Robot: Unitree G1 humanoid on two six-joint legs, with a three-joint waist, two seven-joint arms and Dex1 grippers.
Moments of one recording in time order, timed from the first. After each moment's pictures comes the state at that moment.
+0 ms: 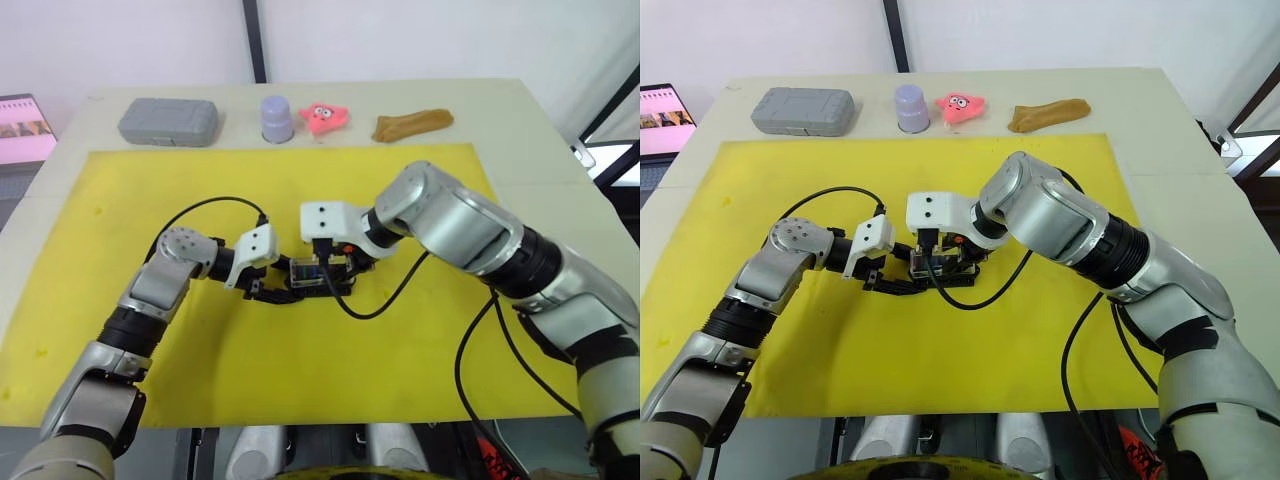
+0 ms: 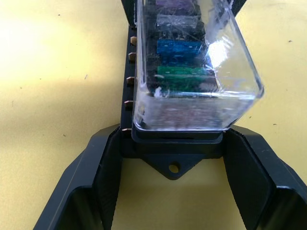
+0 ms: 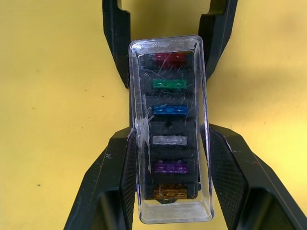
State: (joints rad) left arm -0.58 0.59 -0.28 0.19 -0.17 0.23 -1.35; right arm -1.16 -0.62 0.78 -0.19 0.15 1.12 1.19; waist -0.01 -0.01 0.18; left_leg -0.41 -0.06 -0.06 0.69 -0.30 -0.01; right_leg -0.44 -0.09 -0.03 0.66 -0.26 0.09
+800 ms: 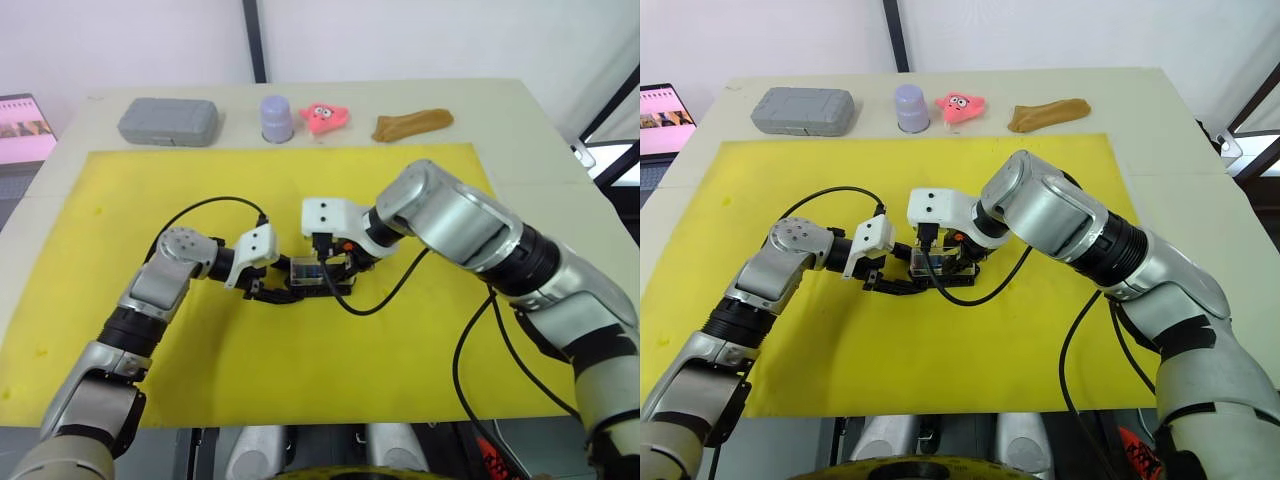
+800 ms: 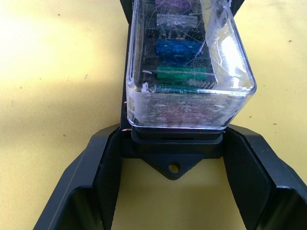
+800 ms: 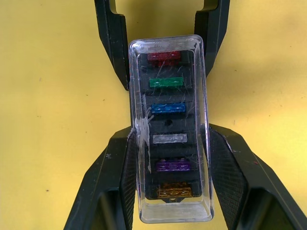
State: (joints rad) left arm -0.58 0.59 -0.28 0.19 -0.17 0.23 -1.35; right arm -1.17 -0.60 0.76 -0.17 0.18 1.16 1.18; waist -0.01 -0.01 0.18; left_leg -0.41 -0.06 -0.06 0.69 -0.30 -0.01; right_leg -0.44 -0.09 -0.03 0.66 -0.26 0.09
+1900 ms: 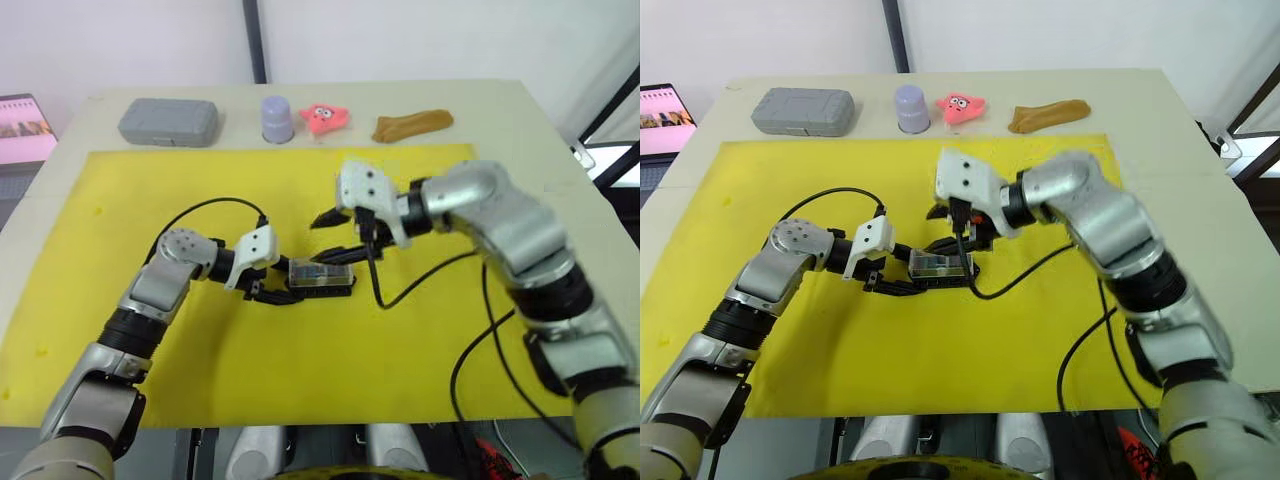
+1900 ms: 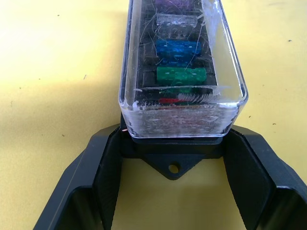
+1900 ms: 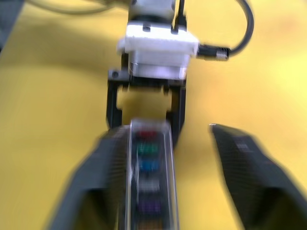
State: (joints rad) left arm -0.57 0.58 -0.28 0.19 -0.17 0.23 -1.34; right arm -0.81 -0.57 0.35 -0.26 0.31 0.75 1.09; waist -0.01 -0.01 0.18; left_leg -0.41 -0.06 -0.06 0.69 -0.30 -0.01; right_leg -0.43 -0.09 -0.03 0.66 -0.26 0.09
